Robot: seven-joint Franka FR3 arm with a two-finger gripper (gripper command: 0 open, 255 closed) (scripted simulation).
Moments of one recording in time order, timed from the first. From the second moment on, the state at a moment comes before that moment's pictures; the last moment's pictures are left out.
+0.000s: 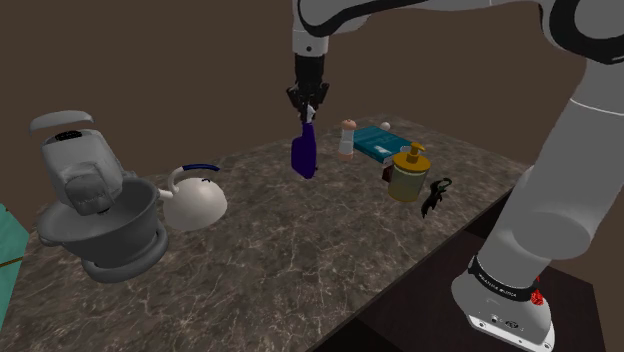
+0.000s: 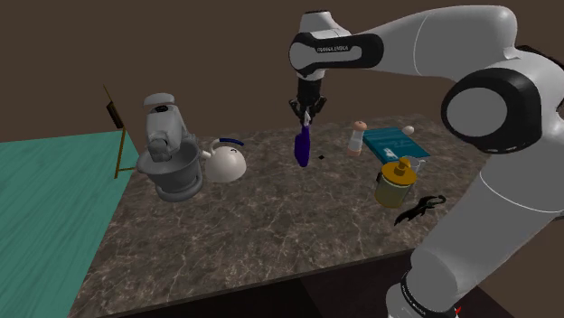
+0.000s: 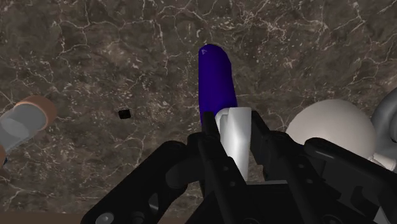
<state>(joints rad) -0.03 0.01 0.09 -1.78 -0.01 1.83 0.25</state>
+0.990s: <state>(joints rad) -0.15 -0.37 -0.07 -2.05 -0.03 1.71 -0.02</state>
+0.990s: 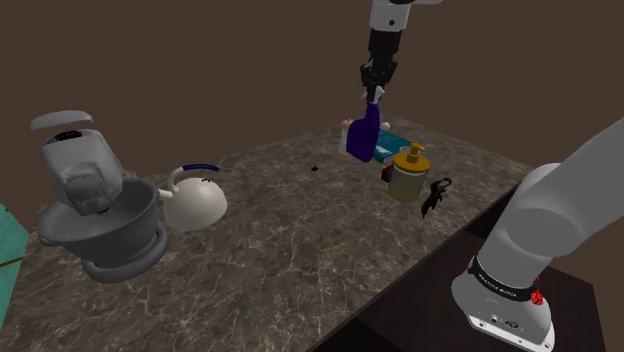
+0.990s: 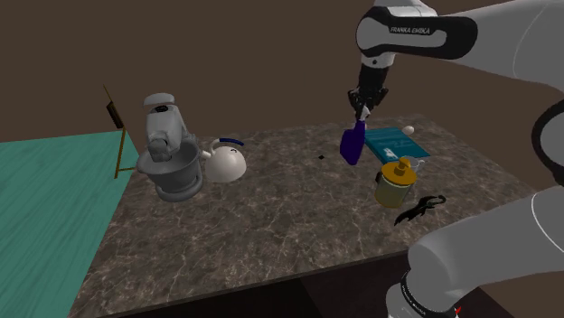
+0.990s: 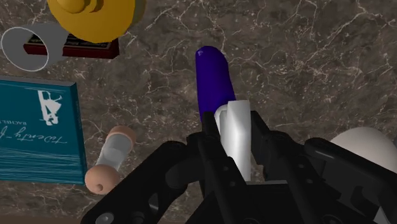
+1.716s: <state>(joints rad) -0.23 -0.56 -0.22 -2.08 -0.11 1.58 -0.23</state>
